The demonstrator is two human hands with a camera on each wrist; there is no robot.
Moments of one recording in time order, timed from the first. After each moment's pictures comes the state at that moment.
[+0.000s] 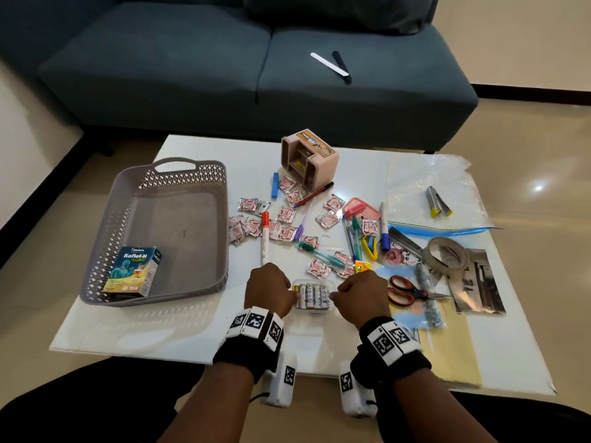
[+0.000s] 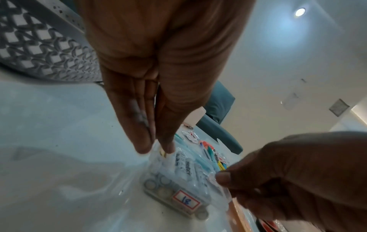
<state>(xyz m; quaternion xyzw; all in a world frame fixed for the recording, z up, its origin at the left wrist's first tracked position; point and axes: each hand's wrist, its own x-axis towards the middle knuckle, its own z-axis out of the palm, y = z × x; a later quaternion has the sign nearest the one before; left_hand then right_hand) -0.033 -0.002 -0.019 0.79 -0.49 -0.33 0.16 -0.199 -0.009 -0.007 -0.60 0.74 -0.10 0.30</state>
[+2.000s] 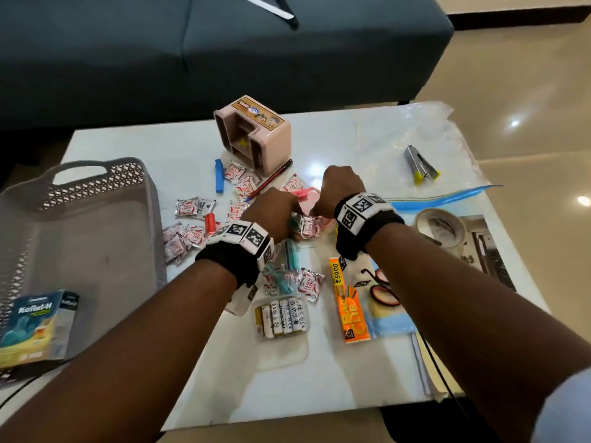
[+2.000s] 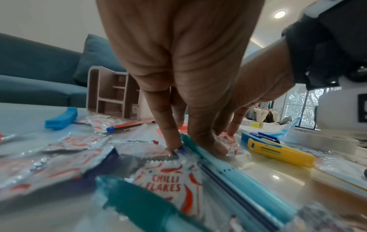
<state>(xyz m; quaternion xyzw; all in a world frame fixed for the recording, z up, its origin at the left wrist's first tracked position) -0.083 -0.175 -0.027 0.58 -0.79 -0.20 0.00 -0.225 -0.204 -0.014 -0.67 0.72 -0.01 0.18</state>
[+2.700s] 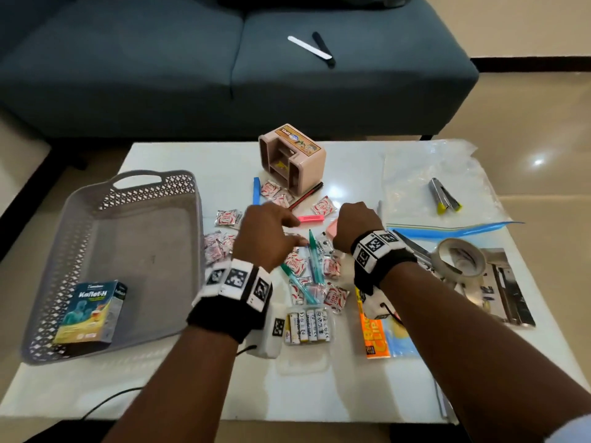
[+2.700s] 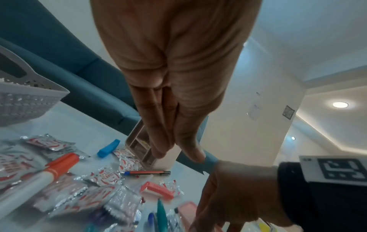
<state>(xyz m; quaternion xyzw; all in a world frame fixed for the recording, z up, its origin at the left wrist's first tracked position) -0.034 -0.116 0.032 0.69 -0.64 -0.25 0.22 -0.205 -0.177 -0.014 -0.71 0.69 0.02 0.14</state>
